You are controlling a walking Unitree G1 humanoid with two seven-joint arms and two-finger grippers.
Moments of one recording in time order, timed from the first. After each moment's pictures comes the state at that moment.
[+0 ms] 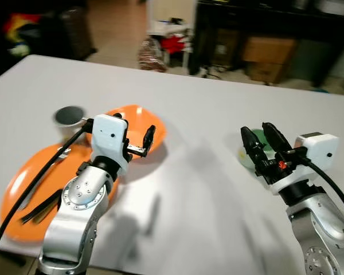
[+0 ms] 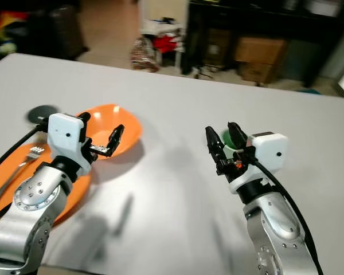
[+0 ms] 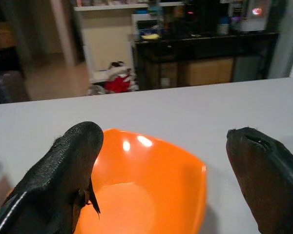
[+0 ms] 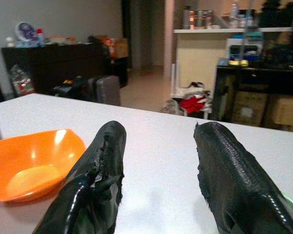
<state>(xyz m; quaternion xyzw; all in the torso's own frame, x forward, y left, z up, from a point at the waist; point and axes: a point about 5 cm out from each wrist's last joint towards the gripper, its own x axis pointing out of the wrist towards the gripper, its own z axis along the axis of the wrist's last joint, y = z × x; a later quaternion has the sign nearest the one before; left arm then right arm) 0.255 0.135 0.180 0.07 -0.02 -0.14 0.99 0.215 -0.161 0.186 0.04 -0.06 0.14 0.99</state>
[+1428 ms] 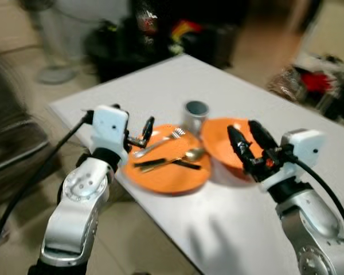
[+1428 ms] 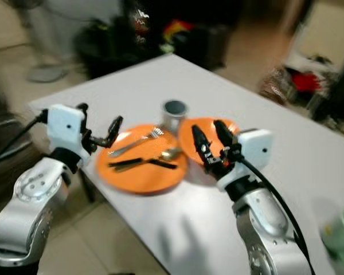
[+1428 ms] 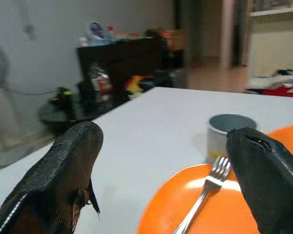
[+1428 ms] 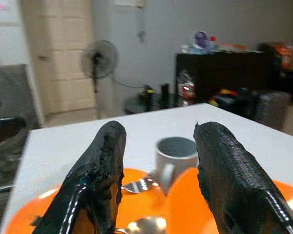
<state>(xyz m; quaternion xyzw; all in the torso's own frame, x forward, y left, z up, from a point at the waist) 0.264 0.131 0.191 0.08 -0.04 -0.13 0.99 0.217 -0.146 0.191 0.05 -0.06 0.16 0.98</state>
